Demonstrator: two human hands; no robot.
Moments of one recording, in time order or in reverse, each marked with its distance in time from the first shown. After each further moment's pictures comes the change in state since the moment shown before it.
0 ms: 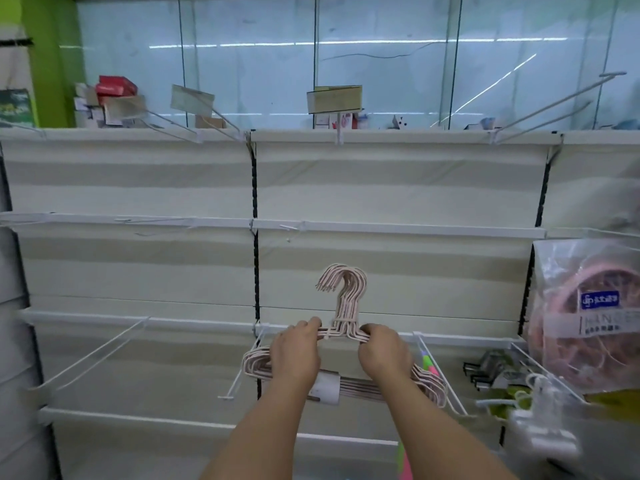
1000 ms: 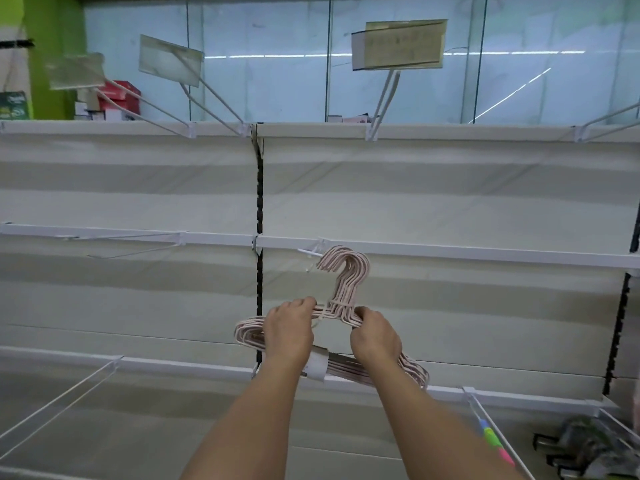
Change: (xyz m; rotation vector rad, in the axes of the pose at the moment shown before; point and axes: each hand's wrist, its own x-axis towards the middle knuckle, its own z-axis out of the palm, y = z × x) left_hand 0.199 -0.077 0.060 0.044 0.236 0.058; right_hand 0.197 -0.081 0.085 0.089 0.106 -0.046
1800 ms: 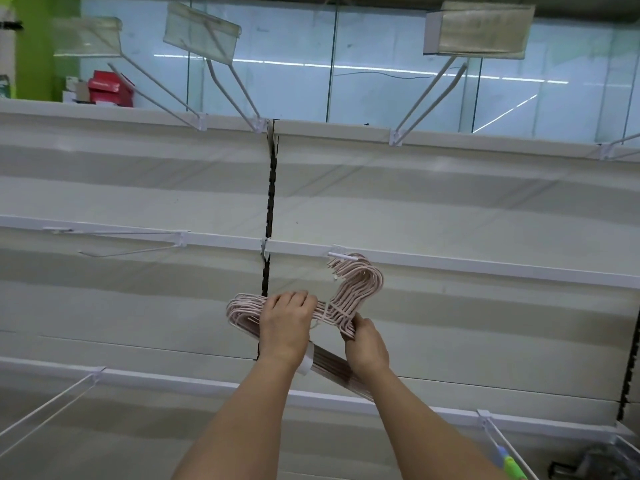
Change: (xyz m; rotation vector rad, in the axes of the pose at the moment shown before) left_hand 0.037 -0.058 0.029 0.021 0.158 0.169; right_hand 0.036 -0.023 0.065 0.140 -0.035 -0.111
